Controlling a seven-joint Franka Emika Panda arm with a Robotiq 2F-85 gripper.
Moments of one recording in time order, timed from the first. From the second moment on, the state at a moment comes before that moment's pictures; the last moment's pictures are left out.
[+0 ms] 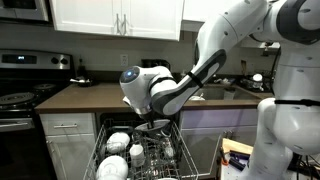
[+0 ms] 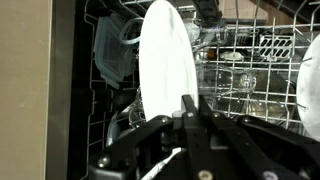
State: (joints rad) arm 0.18 0.10 0.14 -2.24 -0.67 2.08 0.11
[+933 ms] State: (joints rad) arm 0.23 0.07 0.18 -2.20 -0.75 1.86 0.29
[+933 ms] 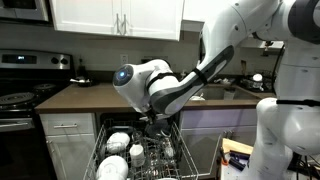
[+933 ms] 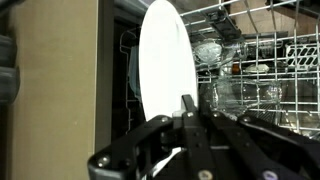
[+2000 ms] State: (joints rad) arm 0.23 0.06 0.20 -2.18 -0.82 1.72 0.39
